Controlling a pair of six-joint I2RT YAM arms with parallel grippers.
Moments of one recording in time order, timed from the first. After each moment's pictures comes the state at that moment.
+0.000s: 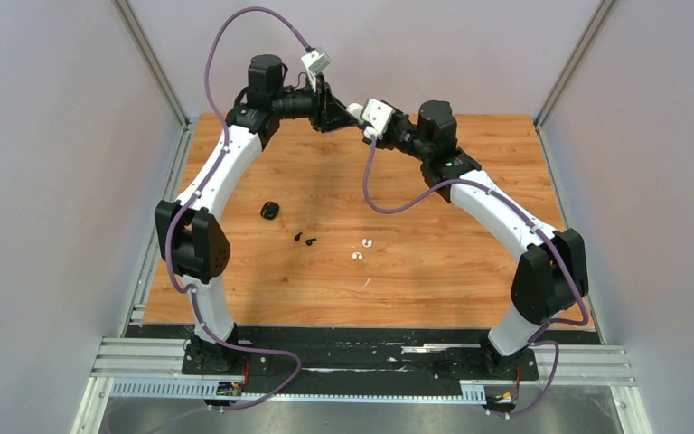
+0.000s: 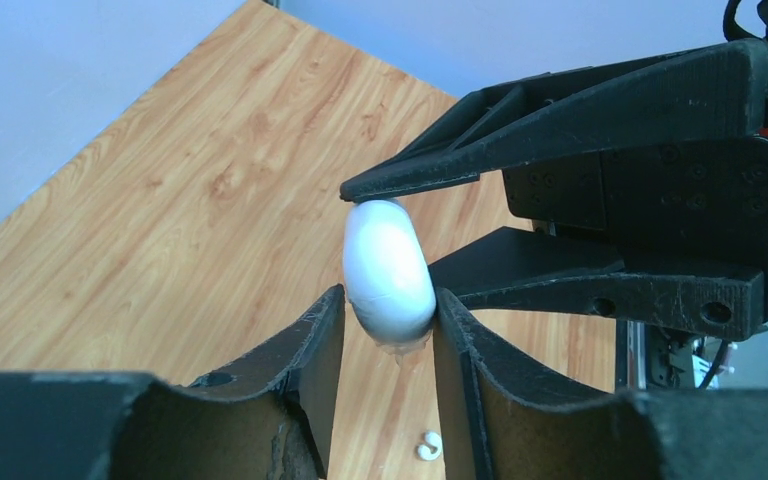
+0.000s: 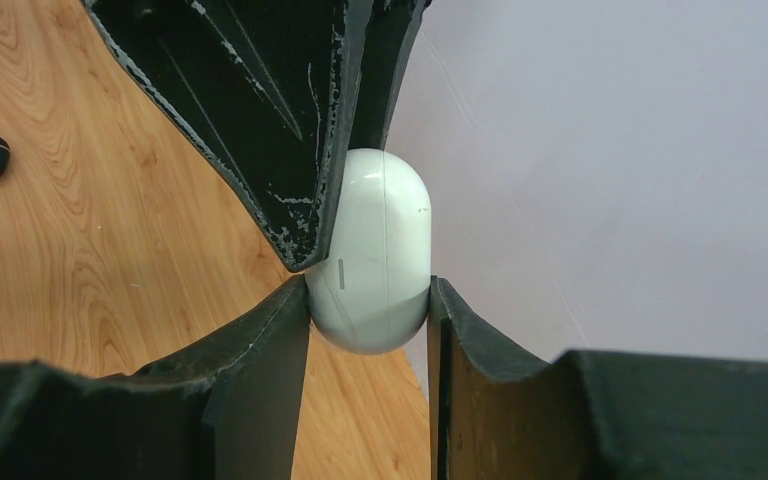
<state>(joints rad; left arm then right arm) -0.31 1.89 1.90 -0.25 0.98 -0.08 0.49 1.64 1.42 0.17 -0.43 -0.73</state>
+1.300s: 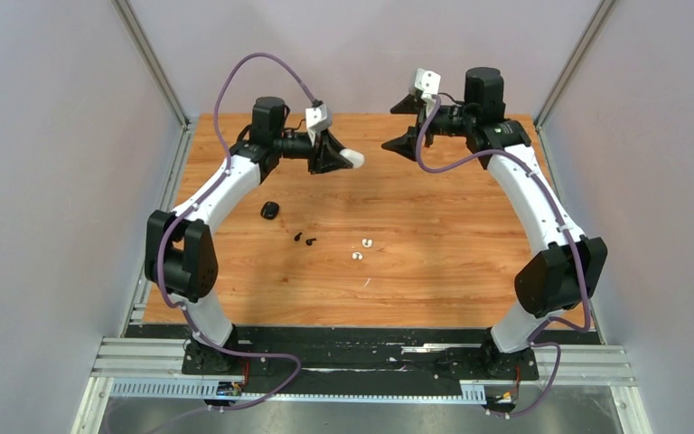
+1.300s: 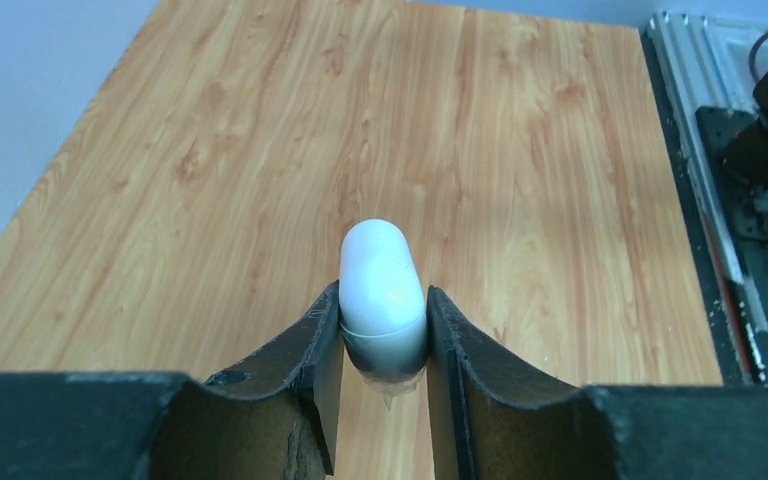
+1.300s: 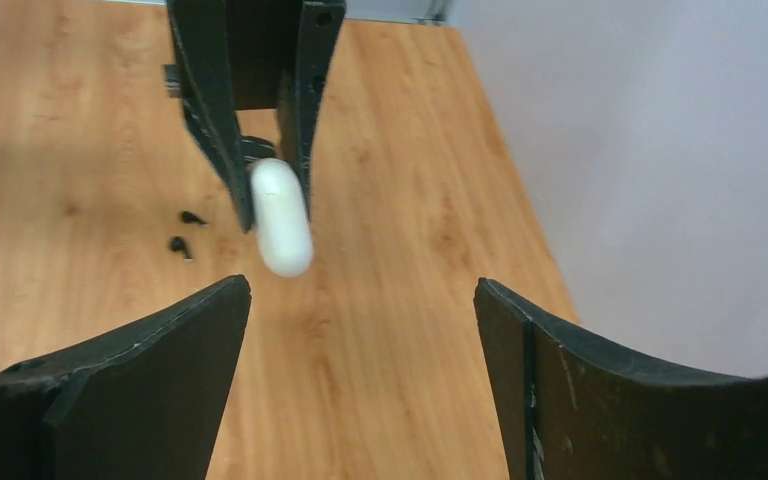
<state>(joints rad) -0.32 1.77 1.53 -0.15 1.11 0.31 0.26 1.66 1.71 -0.35 -0.95 -0.60</state>
